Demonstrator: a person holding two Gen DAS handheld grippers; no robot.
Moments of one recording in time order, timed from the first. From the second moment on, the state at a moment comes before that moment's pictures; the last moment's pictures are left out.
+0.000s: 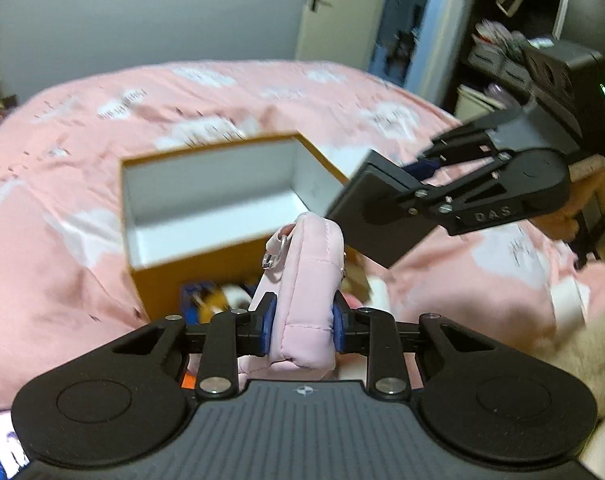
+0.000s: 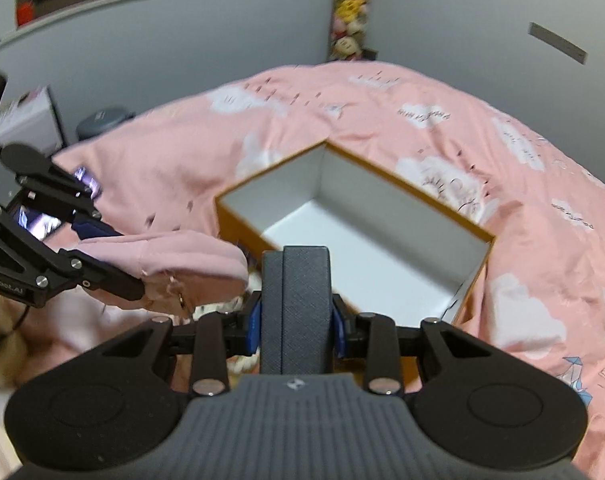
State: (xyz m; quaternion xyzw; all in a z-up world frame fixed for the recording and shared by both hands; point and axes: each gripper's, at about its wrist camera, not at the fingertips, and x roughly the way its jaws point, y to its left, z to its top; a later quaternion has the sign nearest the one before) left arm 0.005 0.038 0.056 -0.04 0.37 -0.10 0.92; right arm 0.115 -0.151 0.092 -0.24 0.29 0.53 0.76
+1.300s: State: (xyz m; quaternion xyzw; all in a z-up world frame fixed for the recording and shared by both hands) left arm 0.188 0.108 0.040 0.12 0.43 -0.05 0.89; right arm 0.280 0.035 -0.031 -0.04 0.55 0.49 0.67
